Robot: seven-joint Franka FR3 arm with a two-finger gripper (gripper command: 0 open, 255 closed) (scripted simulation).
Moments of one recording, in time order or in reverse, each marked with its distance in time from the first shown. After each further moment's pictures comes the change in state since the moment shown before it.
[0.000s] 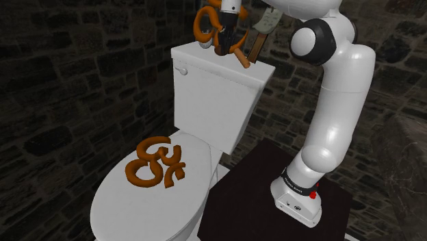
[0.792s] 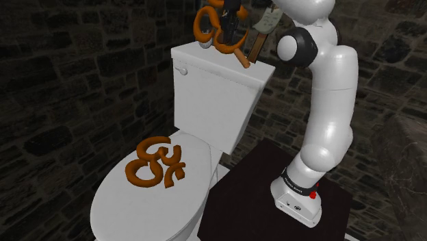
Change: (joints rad) arm -0.046 0.136 0.001 0.379 0.037 -0.244 0.004
